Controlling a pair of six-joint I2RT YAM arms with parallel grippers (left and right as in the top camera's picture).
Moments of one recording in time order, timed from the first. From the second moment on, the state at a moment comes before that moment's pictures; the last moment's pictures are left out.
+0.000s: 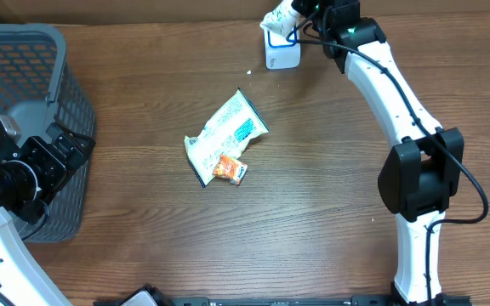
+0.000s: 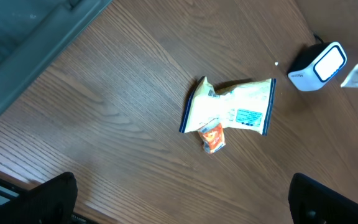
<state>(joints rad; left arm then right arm) 0.61 1.32 1.83 -1.69 0.38 -0.28 0.30 2.27 2.14 -0.32 0.09 0.81</state>
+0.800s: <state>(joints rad) 0.61 1.32 1.83 -1.69 0.38 -0.28 0.28 2.34 2.14 -0.38 0.07 0.82</state>
